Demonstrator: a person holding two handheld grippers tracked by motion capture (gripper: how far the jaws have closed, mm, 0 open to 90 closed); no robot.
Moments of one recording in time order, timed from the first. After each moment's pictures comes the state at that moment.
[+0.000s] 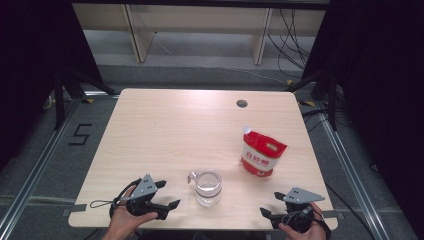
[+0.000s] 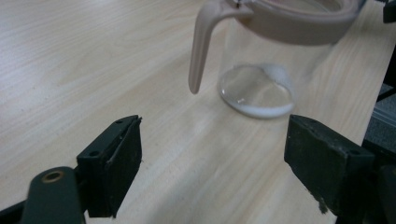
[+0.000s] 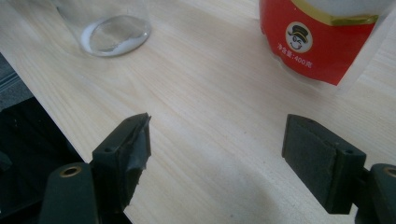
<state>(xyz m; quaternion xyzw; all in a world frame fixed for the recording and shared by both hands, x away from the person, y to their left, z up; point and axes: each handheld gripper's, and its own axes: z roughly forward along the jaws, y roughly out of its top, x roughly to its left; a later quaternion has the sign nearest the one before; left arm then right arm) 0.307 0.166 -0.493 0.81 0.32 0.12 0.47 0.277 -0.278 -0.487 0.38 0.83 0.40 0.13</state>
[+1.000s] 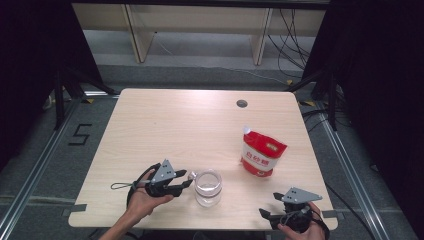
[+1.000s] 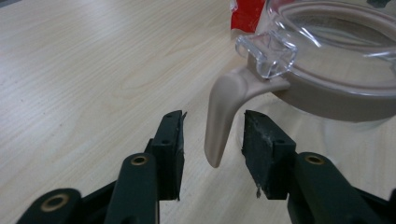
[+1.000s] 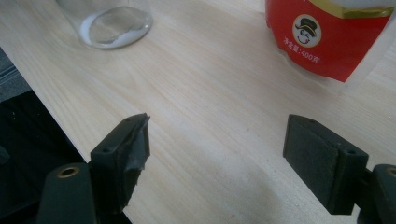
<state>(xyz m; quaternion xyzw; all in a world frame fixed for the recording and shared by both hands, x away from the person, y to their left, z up) 0.348 0.127 -0.487 0.83 0.27 0.15 0.46 0.280 -0.277 -0.490 0.36 0.84 0.39 0.12</state>
